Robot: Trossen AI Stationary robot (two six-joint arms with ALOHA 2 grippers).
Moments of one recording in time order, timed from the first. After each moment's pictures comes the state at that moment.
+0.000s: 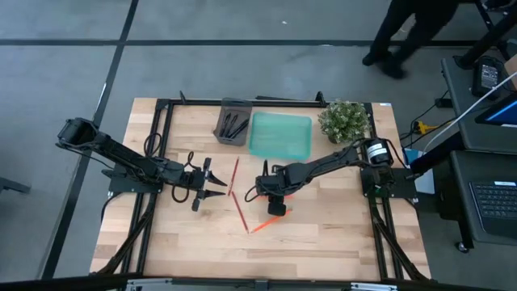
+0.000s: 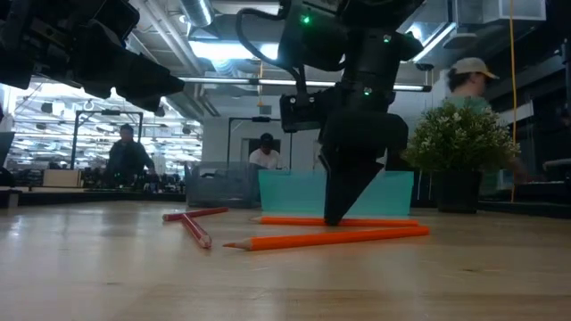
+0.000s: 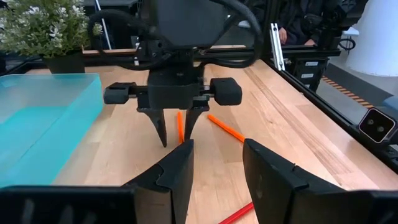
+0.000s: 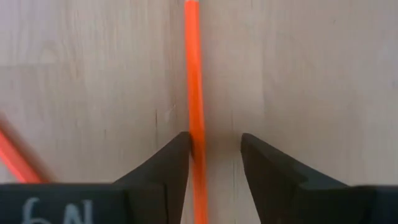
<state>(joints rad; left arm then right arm) -0.27 1.05 0.17 0.69 -0.14 -0.04 0.15 2.03 1.34 -0.59 0.08 0.21</state>
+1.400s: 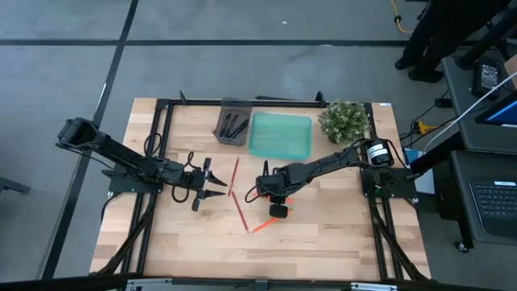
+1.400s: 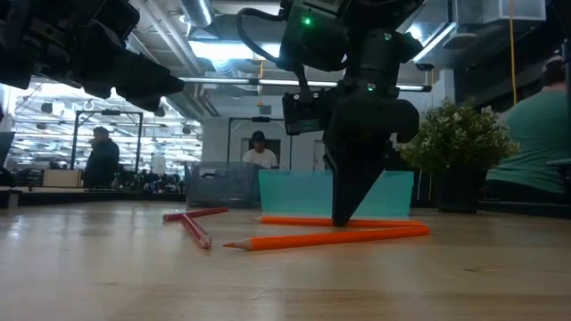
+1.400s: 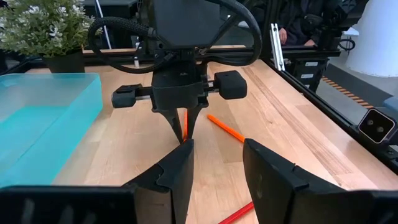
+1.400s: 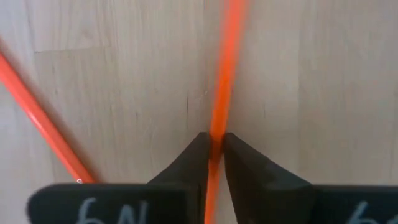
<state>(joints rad) -0.27 1.05 0.17 0.69 -0.14 -0.05 0.17 2.03 1.33 -0.61 -0.06 0.23</state>
